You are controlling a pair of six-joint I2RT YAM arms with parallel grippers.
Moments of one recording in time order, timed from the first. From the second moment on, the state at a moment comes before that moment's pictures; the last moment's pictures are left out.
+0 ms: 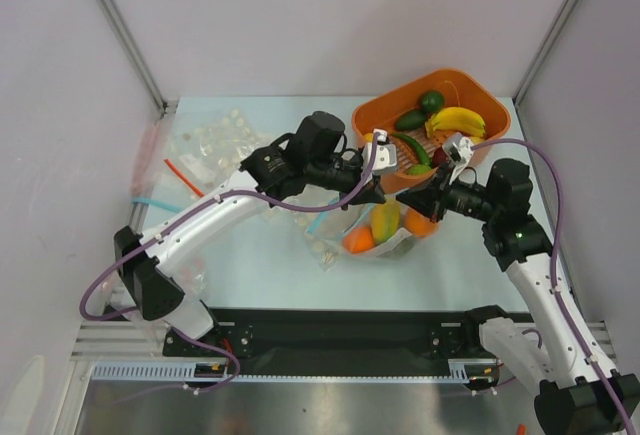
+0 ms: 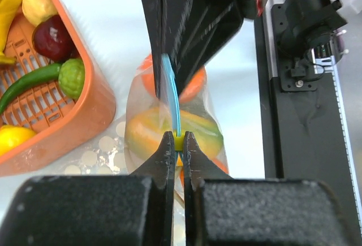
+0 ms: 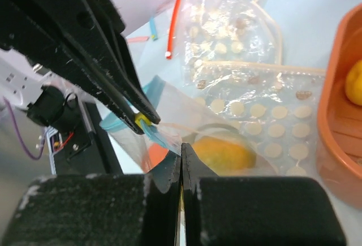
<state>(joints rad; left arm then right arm) -0.88 1.57 1.61 -0.60 0.60 0.39 0.19 0.84 0.83 -0.20 -0.88 0.11</state>
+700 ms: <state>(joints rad) -0.82 1.29 1.23 -0.46 0.43 0.25 0.07 0.84 0.82 -0.22 -0.33 0.36</state>
